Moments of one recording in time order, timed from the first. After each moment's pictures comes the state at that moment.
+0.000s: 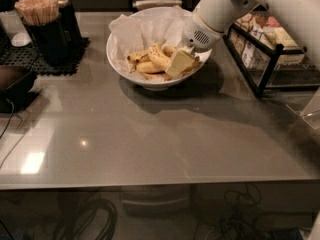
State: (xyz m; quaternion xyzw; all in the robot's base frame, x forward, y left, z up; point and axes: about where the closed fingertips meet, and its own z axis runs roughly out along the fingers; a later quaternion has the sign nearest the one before) arm 0.620 -0.040 0.897 -0.58 0.77 0.13 0.22
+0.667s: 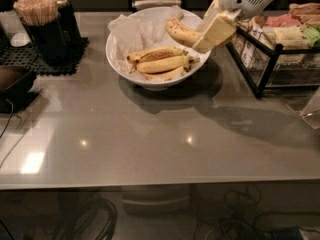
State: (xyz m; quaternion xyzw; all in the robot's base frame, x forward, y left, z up) arm 0.566 -0.087 0.993 -0.64 0.72 0.15 0.23
